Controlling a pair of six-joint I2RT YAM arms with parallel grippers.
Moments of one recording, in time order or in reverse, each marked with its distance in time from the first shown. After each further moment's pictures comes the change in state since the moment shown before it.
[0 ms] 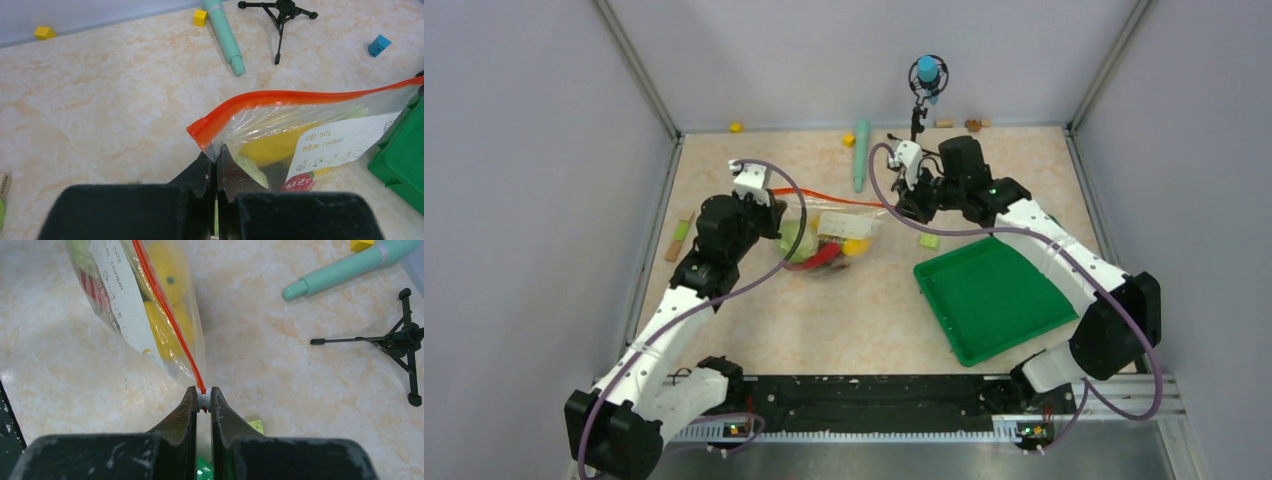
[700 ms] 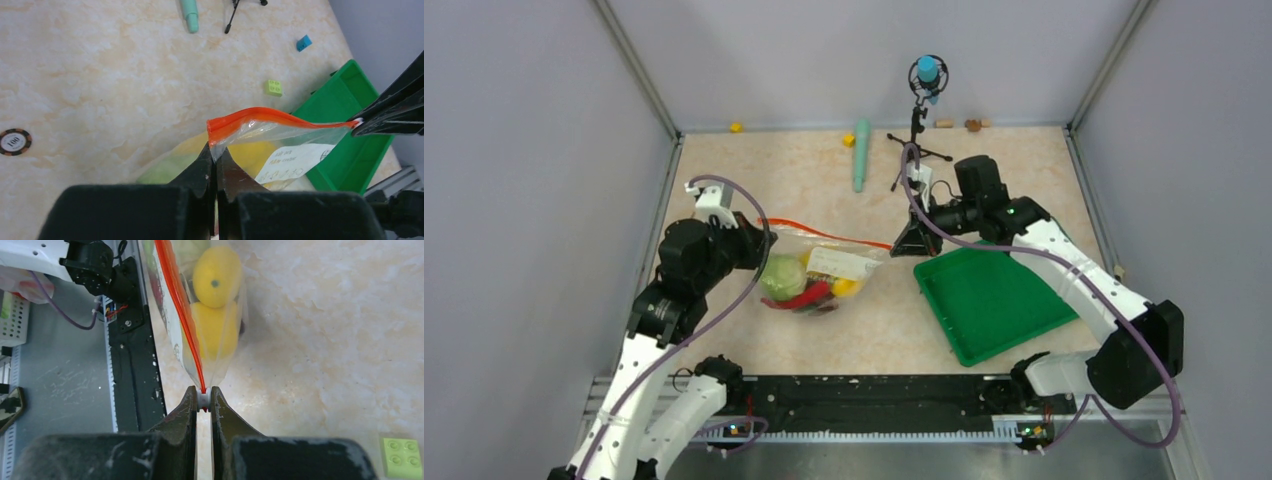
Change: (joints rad) left arm 0.022 -0.250 0.113 -0.463 0.083 -0.329; right arm -0.023 -0.142 -0.143 -0.054 -0.420 0.224
